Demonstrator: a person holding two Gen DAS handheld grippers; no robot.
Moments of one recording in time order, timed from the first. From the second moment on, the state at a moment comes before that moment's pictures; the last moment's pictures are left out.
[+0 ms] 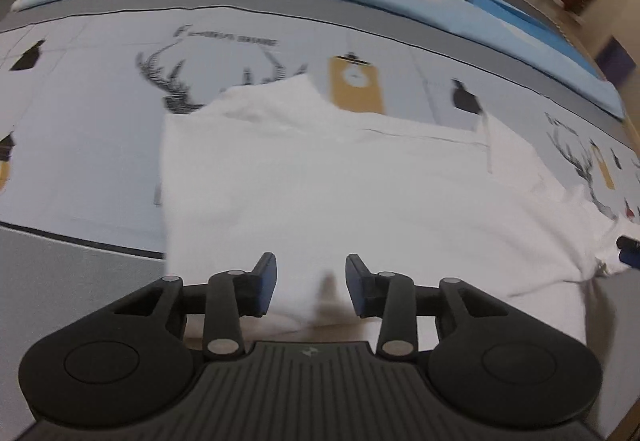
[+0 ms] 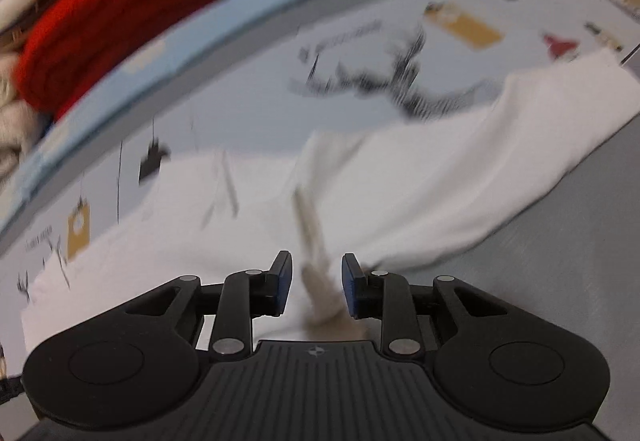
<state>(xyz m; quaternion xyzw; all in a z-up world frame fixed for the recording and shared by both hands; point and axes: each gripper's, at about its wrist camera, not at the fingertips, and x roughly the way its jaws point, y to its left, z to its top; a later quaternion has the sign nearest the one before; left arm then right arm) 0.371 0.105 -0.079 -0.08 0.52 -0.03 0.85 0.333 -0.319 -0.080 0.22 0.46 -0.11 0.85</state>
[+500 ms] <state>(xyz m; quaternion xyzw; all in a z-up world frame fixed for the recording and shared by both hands) 0.375 0.089 -0.083 -0.10 0.52 -0.05 0.85 0.274 -0.536 -0.114 0.36 0.35 -0.30 0.81</state>
